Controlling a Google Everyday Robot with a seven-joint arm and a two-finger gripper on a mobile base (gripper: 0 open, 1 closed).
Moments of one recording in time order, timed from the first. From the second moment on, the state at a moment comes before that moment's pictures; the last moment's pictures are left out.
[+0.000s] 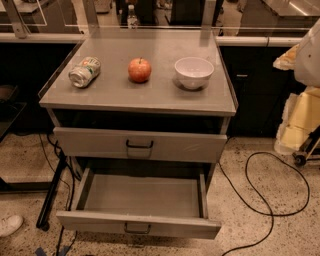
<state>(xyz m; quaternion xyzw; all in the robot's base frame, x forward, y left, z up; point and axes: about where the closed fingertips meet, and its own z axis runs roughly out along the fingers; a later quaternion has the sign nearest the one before) 0.438 -0.217 0.976 -0.60 0.78 -0.03 0.16</state>
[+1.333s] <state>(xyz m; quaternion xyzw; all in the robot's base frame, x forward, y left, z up) 0.438 -0.217 0.976 -0.60 0.78 -0.03 0.16</state>
